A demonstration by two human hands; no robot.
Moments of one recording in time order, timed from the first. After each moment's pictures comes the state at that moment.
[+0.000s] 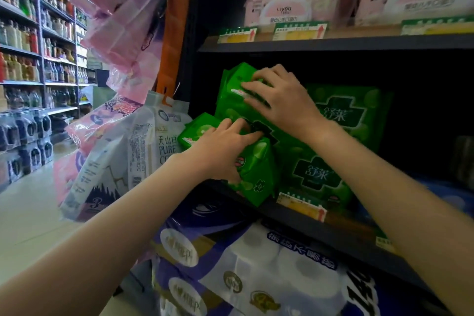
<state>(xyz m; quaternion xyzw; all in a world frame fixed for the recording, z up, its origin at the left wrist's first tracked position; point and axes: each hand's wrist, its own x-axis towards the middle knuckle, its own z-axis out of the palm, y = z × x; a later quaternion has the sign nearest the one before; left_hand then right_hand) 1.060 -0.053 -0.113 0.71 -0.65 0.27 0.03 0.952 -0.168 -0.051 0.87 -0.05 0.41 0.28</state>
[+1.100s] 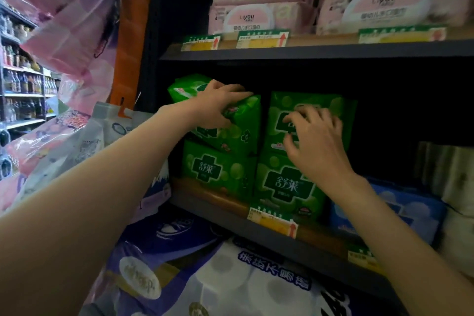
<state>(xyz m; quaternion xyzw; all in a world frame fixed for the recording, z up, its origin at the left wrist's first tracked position) 1.065 -0.114 -0.031 0.69 -0.68 0.20 0.16 0.869 -0.191 -0.091 0.82 -0.33 0.42 0.22</state>
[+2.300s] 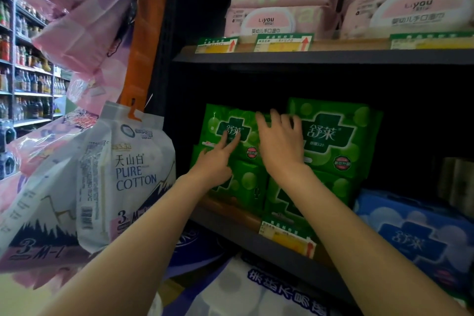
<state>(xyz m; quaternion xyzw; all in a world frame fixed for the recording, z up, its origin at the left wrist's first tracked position) 1.092 -0.158 -0.135 0.74 -0.61 0.08 0.29 0.962 -0.210 -0.092 0.81 -0.35 0.34 0.32</state>
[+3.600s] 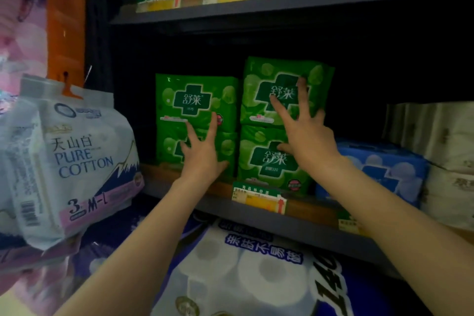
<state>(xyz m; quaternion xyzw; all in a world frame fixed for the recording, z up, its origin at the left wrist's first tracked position) 1.041 -0.175 -0.172 0.78 -0.52 0.06 0.35 0.867 -0.232 -0.131 0.80 -0.47 0.26 0.26</state>
